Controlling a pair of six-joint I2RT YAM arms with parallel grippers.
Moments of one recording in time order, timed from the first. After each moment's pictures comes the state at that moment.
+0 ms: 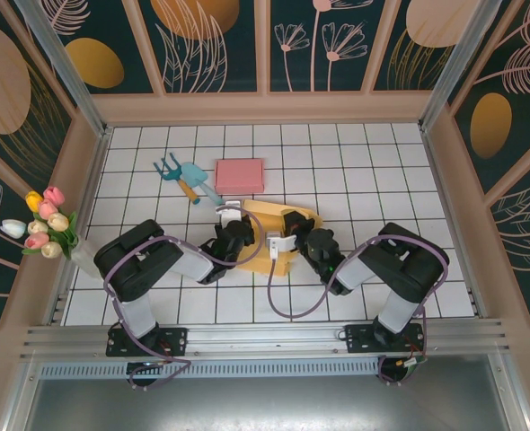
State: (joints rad) left arm -0.83 1.81 0.57 0.75 -0.60 -0.53; right arm 0.83 1.71 0.35 1.21 0.30 -1.41
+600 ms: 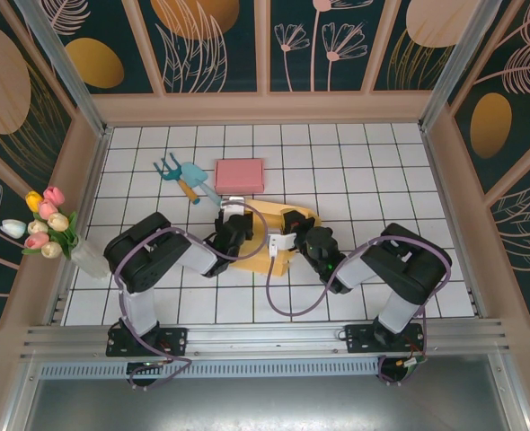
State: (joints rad) left arm -0.78 1.89 0.64 0.74 -0.61 -0.36; right arm 0.83 1.69 0.36 1.16 0.29 -1.33
